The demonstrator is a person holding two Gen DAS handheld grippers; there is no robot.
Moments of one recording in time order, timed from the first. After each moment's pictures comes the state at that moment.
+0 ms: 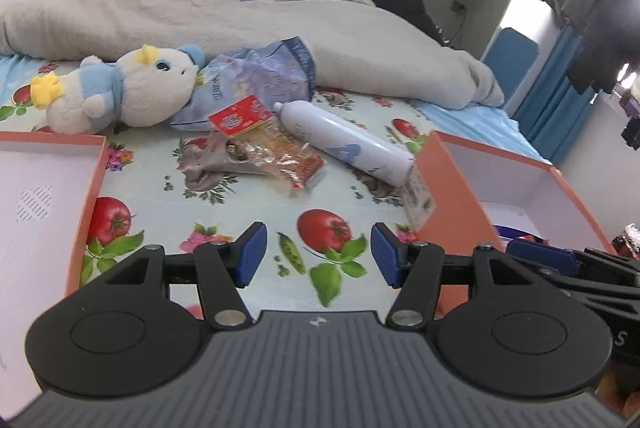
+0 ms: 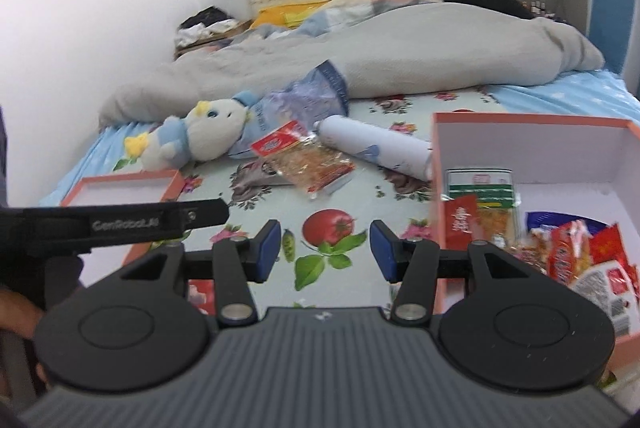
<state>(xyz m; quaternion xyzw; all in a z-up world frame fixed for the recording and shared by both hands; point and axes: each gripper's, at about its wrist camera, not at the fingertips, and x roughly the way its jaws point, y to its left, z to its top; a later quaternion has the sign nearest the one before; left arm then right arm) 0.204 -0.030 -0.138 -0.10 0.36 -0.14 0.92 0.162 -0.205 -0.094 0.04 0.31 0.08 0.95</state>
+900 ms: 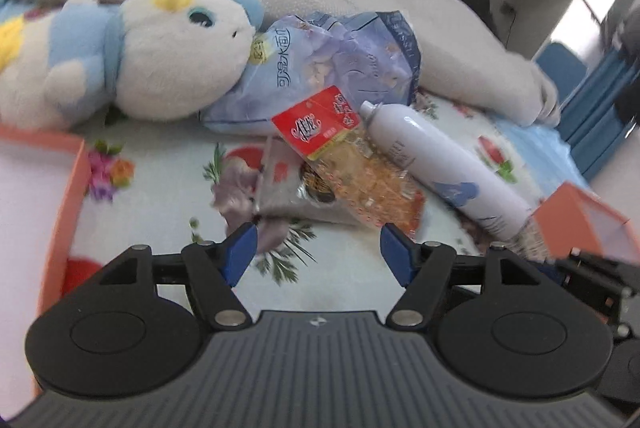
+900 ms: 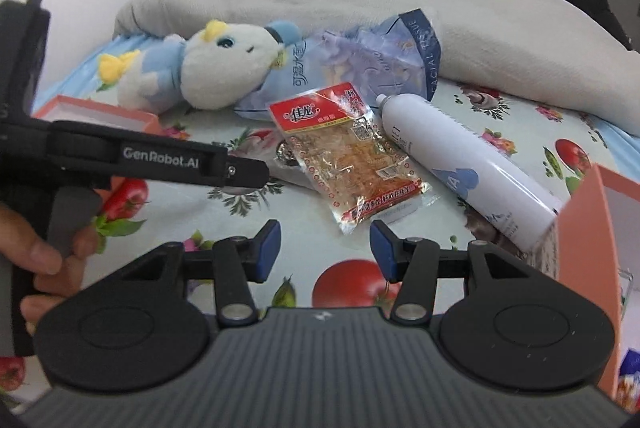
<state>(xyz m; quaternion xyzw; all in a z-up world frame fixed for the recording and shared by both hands) 0.369 0.016 -0.228 -0.14 0.40 -0.11 0.90 0.326 -0.148 -0.170 -0.08 0.37 0.16 0.91</state>
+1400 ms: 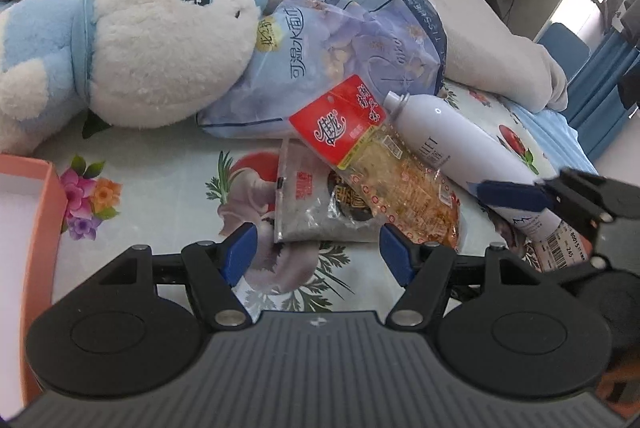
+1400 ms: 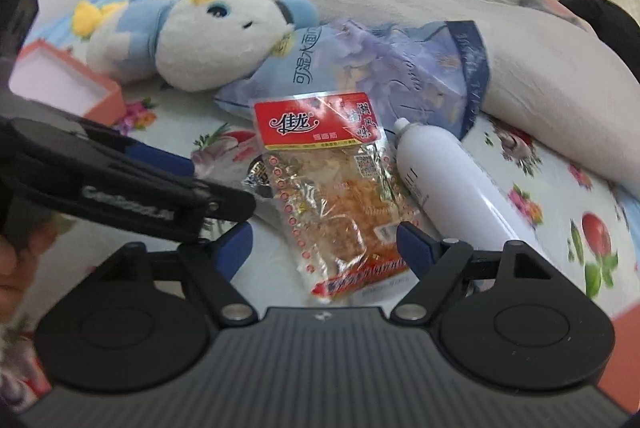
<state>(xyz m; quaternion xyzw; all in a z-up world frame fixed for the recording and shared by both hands) 0.411 0.024 -0.258 -0.13 0.41 -0.13 0.89 0.399 -0.124 -0.199 -0.19 0.37 0.20 0.89</state>
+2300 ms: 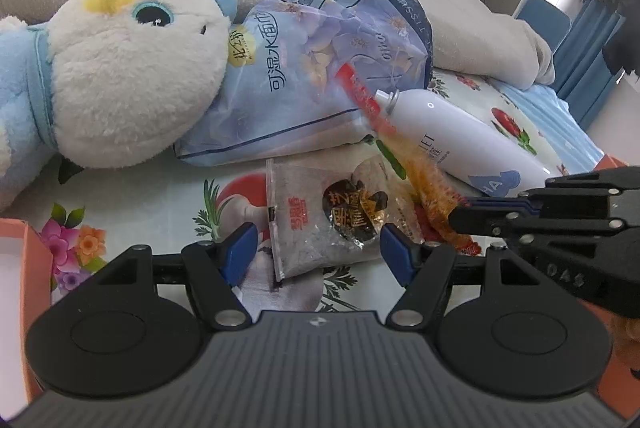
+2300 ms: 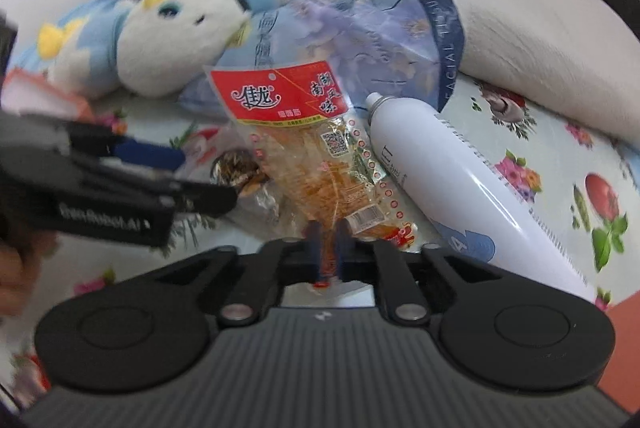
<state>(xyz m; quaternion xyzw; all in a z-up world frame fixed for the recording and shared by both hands) 0.432 0.019 -0.261 -0.09 0.41 -0.16 0.89 0.415 -0.149 -0.193 -0.09 0.41 0.16 0.89</state>
